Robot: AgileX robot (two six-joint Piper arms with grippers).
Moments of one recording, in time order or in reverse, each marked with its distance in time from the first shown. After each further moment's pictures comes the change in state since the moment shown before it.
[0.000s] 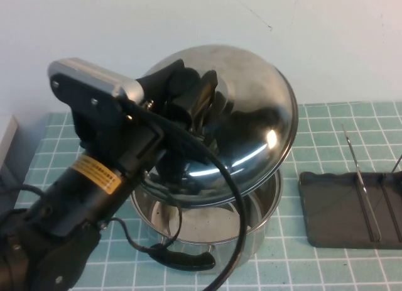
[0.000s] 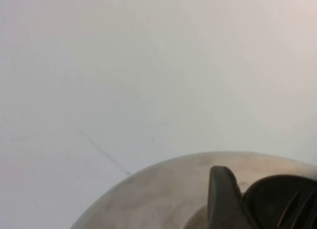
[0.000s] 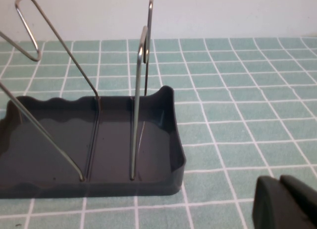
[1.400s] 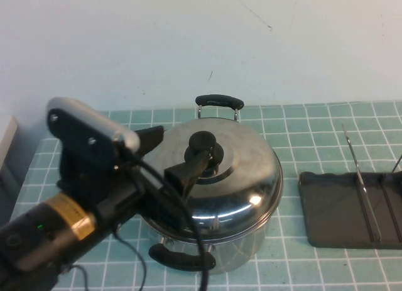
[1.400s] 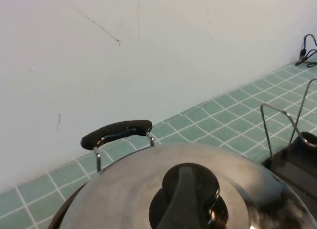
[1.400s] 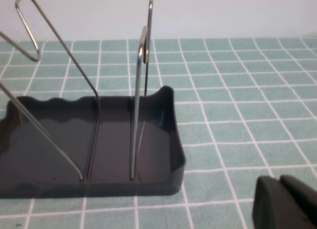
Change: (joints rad) right arm 0.000 0.000 0.000 0.000 0.000 0.000; left arm 0.007 -0.218 0.095 0.171 0.485 -0.092
